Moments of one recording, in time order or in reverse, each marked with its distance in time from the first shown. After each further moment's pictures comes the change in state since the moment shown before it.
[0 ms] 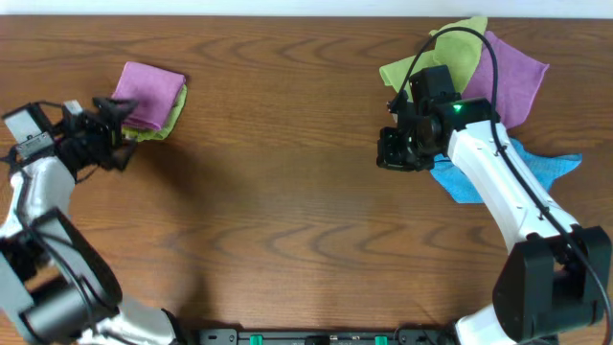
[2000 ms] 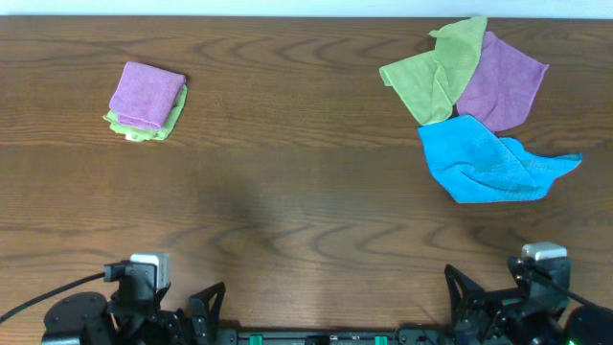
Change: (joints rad) left arm -0.499 -1.383 -0.037 -1.200 -0.431 0.682; right arm 0.000 -1.341 -0.216 -0.374 0.264 -0.041
